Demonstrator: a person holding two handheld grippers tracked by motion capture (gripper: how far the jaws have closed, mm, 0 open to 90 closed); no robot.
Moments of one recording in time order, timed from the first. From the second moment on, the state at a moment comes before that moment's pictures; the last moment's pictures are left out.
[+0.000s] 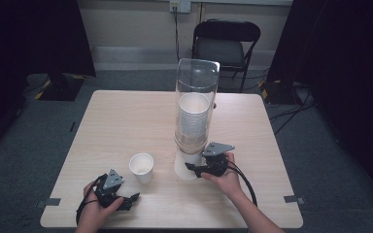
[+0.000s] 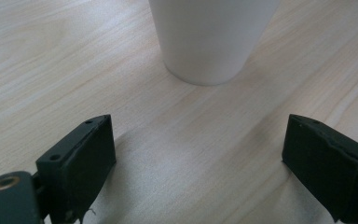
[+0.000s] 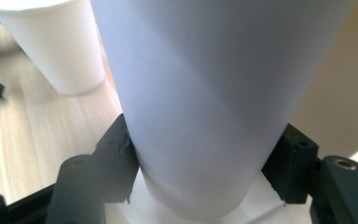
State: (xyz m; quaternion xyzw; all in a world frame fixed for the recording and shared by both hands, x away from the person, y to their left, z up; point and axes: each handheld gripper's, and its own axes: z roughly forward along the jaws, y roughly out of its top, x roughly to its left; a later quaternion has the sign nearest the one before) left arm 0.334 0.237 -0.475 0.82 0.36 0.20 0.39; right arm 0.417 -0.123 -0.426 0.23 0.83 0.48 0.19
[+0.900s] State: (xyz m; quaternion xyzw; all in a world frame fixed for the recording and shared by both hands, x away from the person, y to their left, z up) left arm 0.334 0.237 -0.475 0.82 0.36 0.20 0.39; right arm 0.414 -0.159 -0.438 0.25 0.82 0.47 0.19
